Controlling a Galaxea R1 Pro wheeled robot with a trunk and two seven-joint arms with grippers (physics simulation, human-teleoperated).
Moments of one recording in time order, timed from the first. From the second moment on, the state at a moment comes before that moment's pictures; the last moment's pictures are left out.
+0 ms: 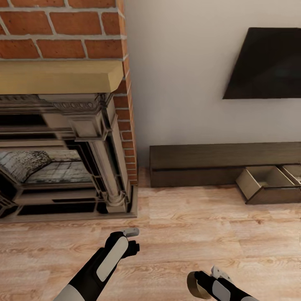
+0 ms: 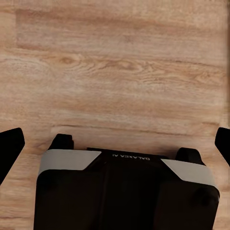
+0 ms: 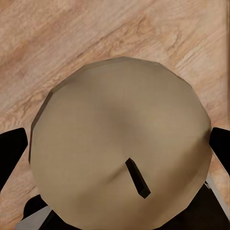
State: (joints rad) left arm -0.48 -0.07 -0.49 -1.05 0.94 0.76 0.84; right arm -0.57 -0.06 0.59 -0.11 -1.14 0.06 -0.06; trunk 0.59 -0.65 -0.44
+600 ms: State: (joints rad) left arm -0.48 -0.07 -0.49 -1.05 0.94 0.76 0.83; right arm -0.57 -0.06 0.59 -0.11 -1.14 0.06 -0.06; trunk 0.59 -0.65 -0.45
